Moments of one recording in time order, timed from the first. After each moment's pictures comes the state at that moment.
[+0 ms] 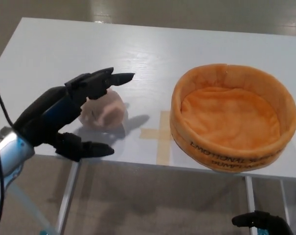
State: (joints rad) left_arm -0.40 0.55 -0.10 0.27 0.21 -0.55 -0.32; right_arm -0.32 -0.20 0.00 1.27 -0.19 -0.29 -0.10
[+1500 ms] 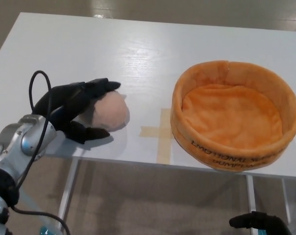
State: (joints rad) left_arm -0.79 0.49 -0.33 1.06 0.53 -0.60 0.03; right_arm -0.32 -0.20 0.02 1.27 -0.19 -0.28 -0.08
